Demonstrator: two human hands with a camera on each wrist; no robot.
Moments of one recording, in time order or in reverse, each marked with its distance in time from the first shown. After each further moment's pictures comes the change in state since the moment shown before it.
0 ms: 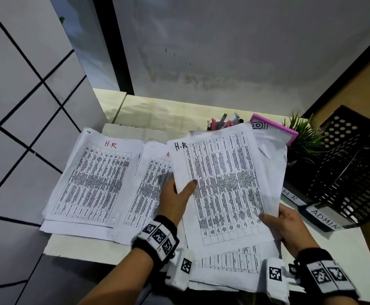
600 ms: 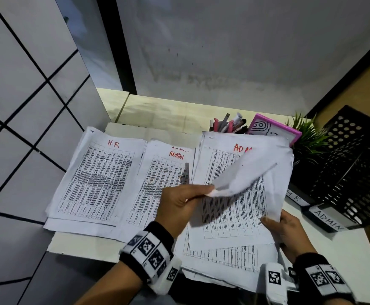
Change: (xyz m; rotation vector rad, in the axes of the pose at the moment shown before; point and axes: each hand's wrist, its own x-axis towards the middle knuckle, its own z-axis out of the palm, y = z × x) left_hand -0.033 0.030 -0.015 0.173 -0.251 0.543; right_hand -0.003 0.017 0.002 0.064 0.058 0.047
